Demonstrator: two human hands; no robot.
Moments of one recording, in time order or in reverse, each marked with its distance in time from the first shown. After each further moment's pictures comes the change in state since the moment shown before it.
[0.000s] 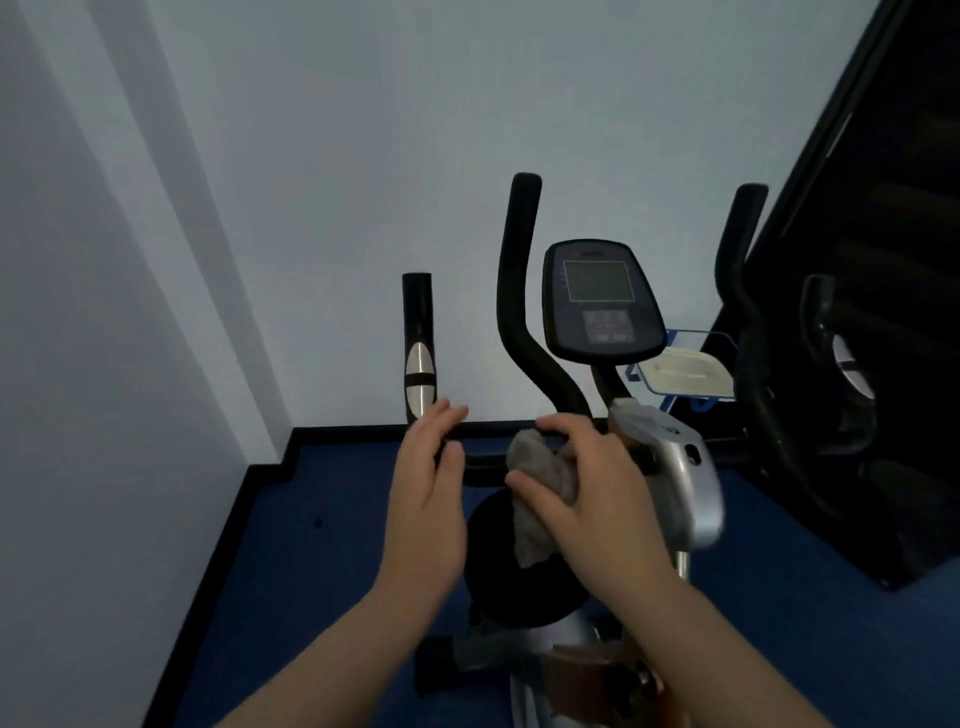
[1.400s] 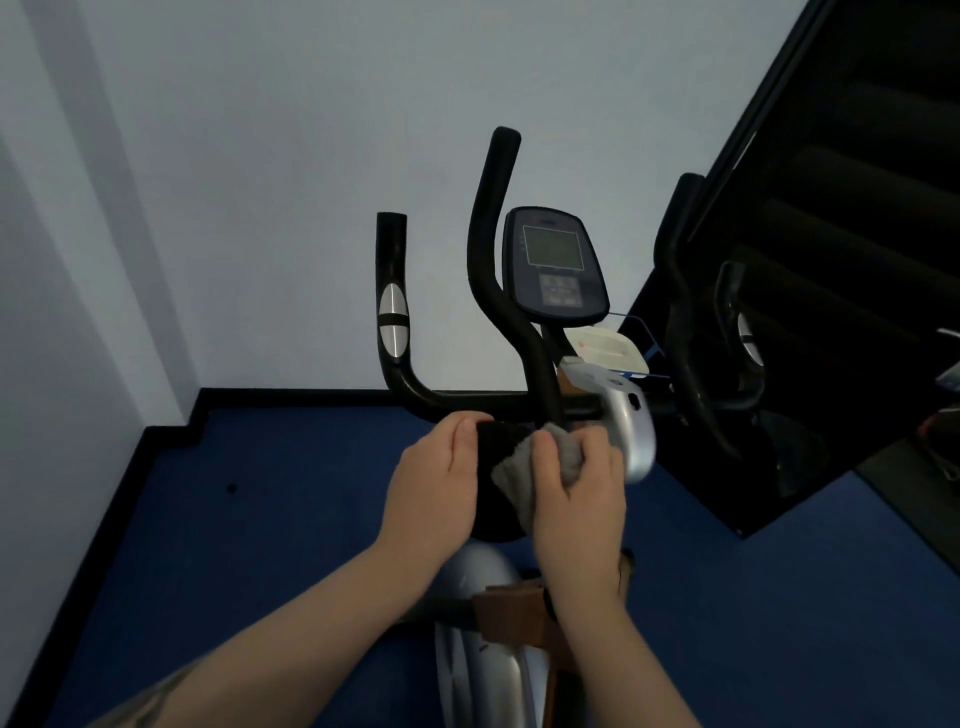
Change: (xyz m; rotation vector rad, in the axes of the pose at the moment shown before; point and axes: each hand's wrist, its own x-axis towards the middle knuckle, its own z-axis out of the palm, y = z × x) left_hand -0.029 -0.012 0.008 0.102 -0.179 -0.115; right_hand -0.058 -0.016 0.026 0.084 0.376 0.382
